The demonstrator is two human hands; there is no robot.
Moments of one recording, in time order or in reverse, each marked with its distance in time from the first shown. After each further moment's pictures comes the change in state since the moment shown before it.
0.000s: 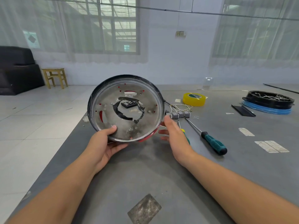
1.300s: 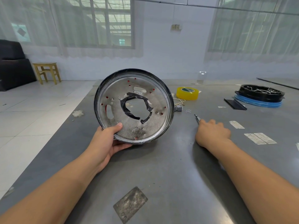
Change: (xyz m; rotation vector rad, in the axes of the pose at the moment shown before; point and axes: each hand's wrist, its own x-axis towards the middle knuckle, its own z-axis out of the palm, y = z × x) left_hand -0.011 -0.028 0.033 0.091 -0.047 0.052; right_hand 0.005 -0.020 -0.127 -1.655 0.156 0.398
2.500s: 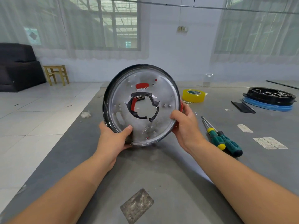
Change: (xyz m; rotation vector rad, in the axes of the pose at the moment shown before) left_hand -0.009 0.004 0.005 0.208 0.170 0.185; right_hand -0.035 -0.086 -0.016 2.018 -0.172 -0.397
